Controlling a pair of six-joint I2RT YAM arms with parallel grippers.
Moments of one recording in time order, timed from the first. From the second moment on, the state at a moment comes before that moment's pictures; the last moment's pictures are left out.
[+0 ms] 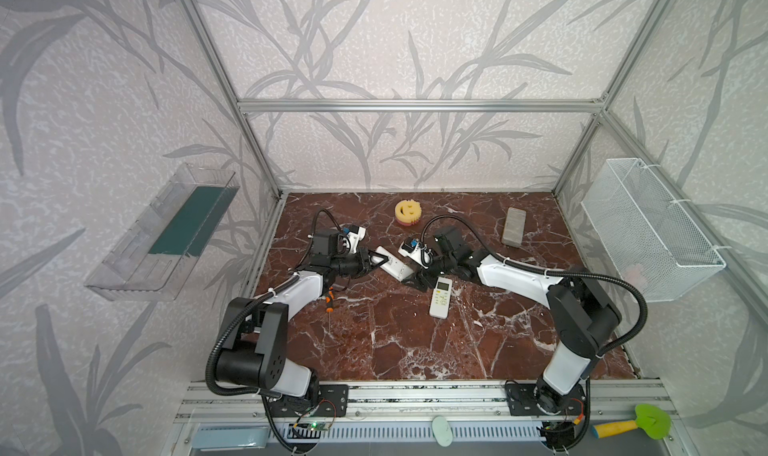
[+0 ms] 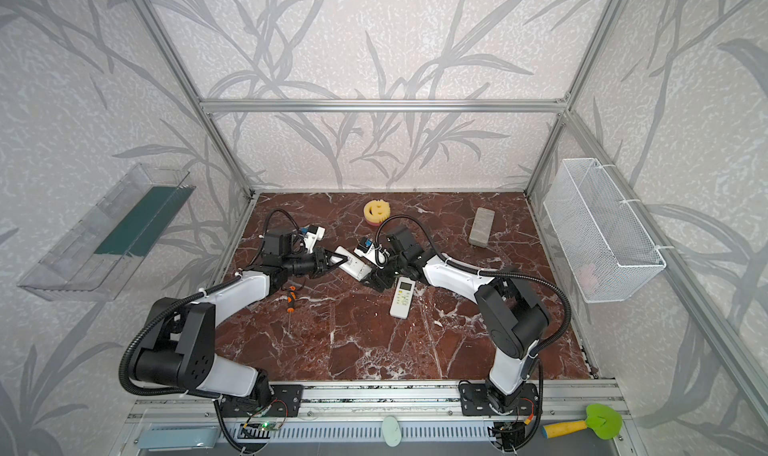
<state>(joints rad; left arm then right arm) -0.14 1.47 0.74 0.09 0.91 -0.67 0.67 1.76 1.13 -0.15 -0.49 -0.30</state>
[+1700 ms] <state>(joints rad) -0.15 1.50 0.78 -0.14 0.77 -0.51 0.64 1.78 1.16 -0.33 -0.61 -0.38</state>
